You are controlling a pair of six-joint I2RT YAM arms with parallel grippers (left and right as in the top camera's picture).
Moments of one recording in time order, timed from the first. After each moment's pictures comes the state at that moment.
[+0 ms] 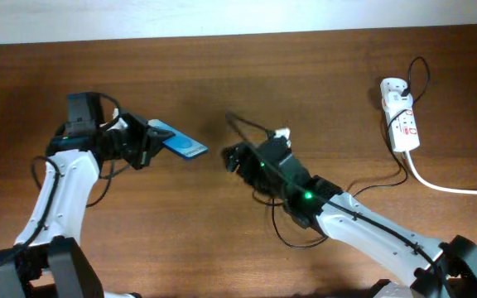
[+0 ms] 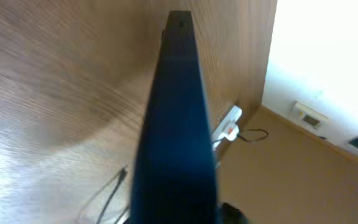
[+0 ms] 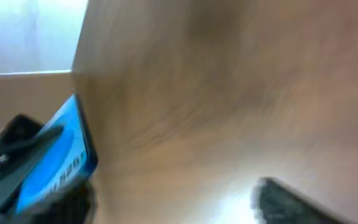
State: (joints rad) left arm 0.13 1.61 1.13 -0.60 0.79 -0.96; right arm 0.66 1.49 0.80 0.06 -0.07 1.19
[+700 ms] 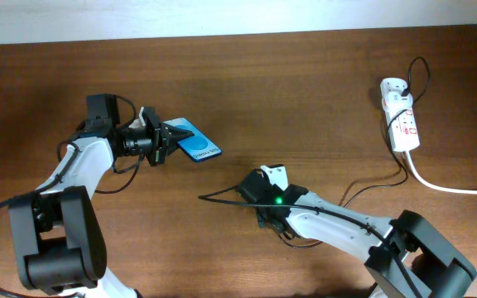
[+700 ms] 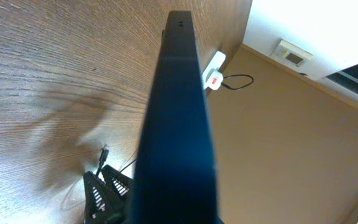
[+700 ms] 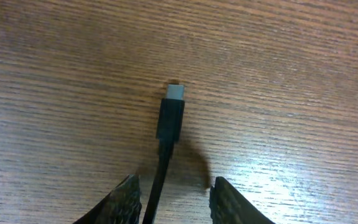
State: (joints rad) left arm 0.09 1.84 1.13 -0.44 1.10 -0.89; right arm 0.80 1.68 0.84 -0.55 0.28 0.65
